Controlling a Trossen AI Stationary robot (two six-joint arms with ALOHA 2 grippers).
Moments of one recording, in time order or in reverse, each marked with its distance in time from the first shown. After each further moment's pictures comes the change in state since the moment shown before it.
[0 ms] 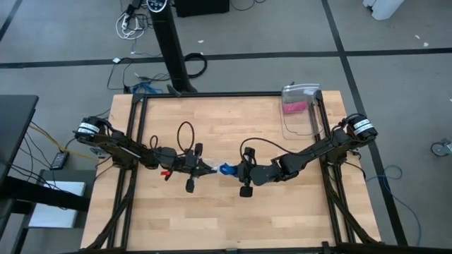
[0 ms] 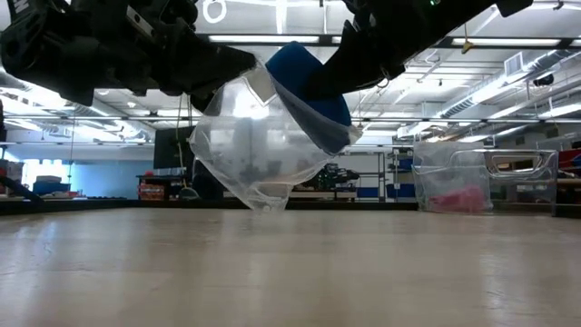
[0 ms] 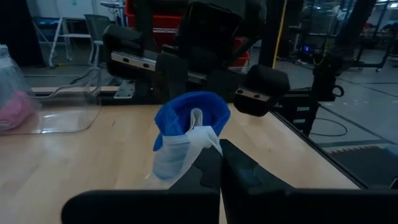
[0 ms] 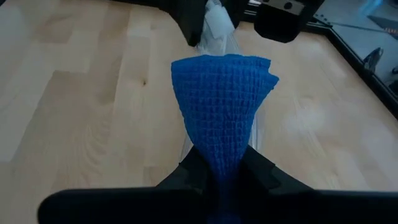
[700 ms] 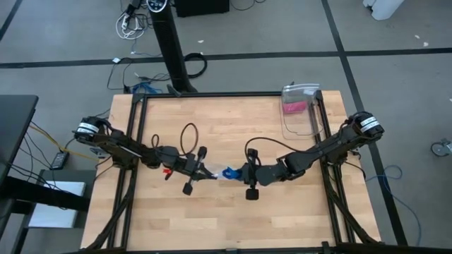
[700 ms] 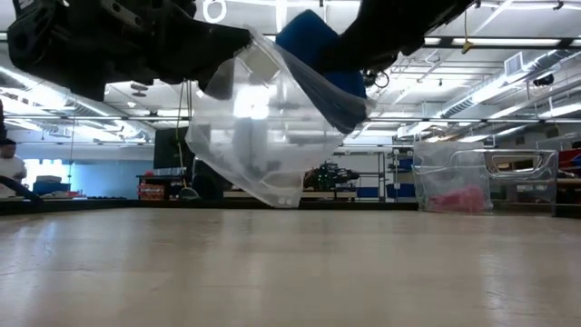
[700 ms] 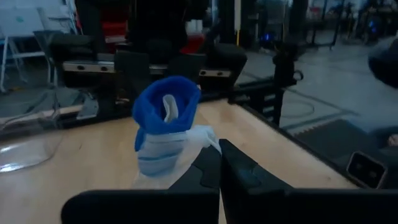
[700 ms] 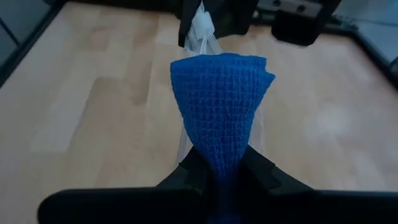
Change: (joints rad) left arm 0.007 -0.008 0.040 -0.051 0.180 0.118; right arm 0.019 -0.084 -0.003 -0.079 -0.073 0.031
